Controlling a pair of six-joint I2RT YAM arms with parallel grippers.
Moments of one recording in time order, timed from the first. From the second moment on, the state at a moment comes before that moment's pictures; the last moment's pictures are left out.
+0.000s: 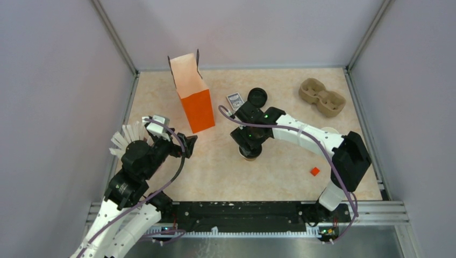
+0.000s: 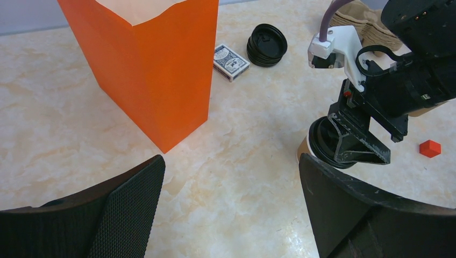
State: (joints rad) left arm -0.51 0.45 0.76 -0.45 -0.05 -0.16; right arm 0.87 1.66 1.38 -0.88 0.08 0.12
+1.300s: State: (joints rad) left arm -0.51 0.43 0.76 -0.46 -0.07 -0.16; right arm 0.84 1.70 1.41 -0.87 0.10 0.05
